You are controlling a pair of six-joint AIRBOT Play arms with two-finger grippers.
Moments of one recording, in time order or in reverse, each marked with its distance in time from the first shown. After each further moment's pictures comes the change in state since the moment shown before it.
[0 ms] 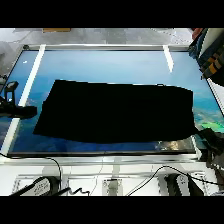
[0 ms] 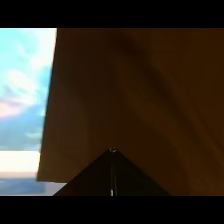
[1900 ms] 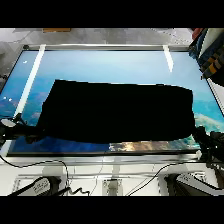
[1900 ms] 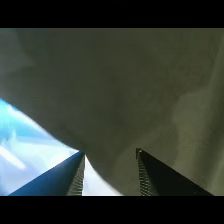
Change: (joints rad) left arm 0.083 -0.010 -0.362 -0.171 0.173 -0.470; right arm -0.009 -0.412 -0.058 0.534 -0.289 -0.477
